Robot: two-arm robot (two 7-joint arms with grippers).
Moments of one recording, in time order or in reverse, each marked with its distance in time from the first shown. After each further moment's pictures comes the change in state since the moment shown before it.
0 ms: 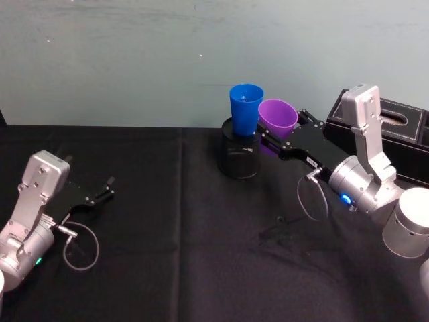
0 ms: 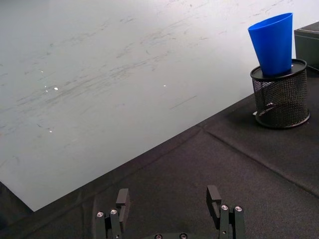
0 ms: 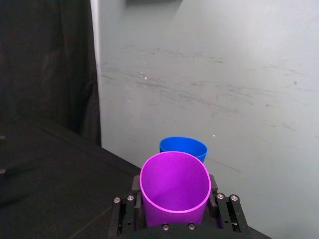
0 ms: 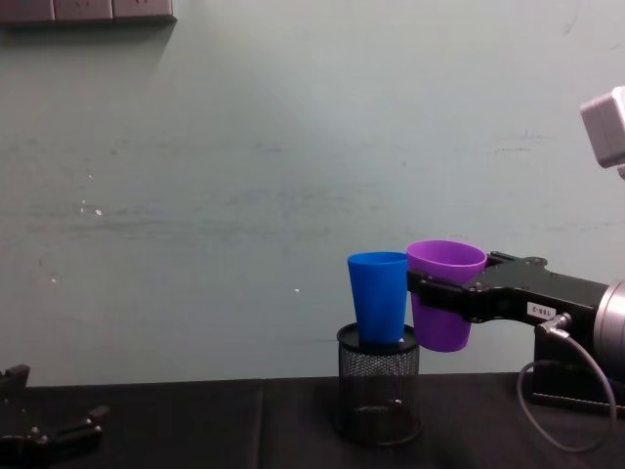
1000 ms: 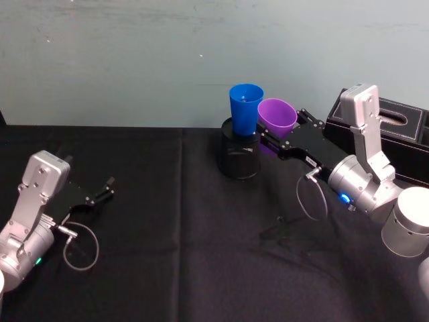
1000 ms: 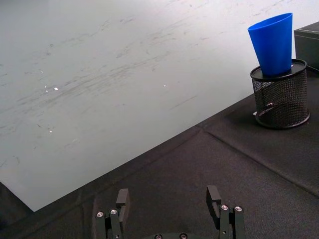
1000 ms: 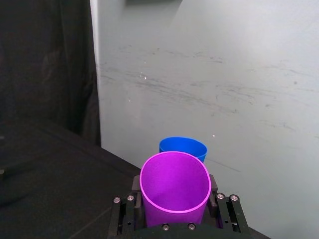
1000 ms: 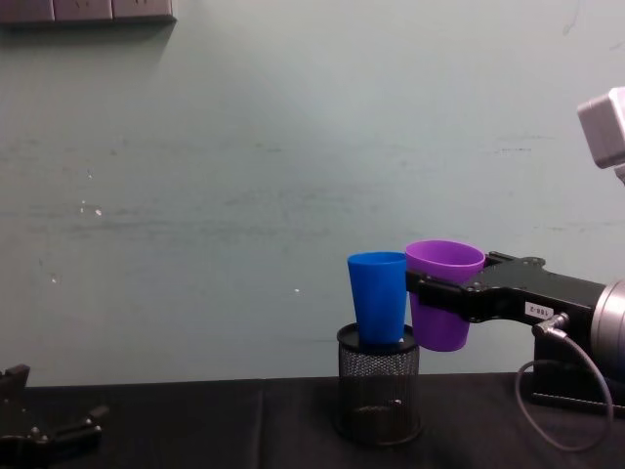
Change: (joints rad) left arm 0.000 0.000 0.000 0.000 0.000 0.000 0.000; right arm 0.006 -0.004 -0.001 0.009 -0.003 -0.003 -0.001
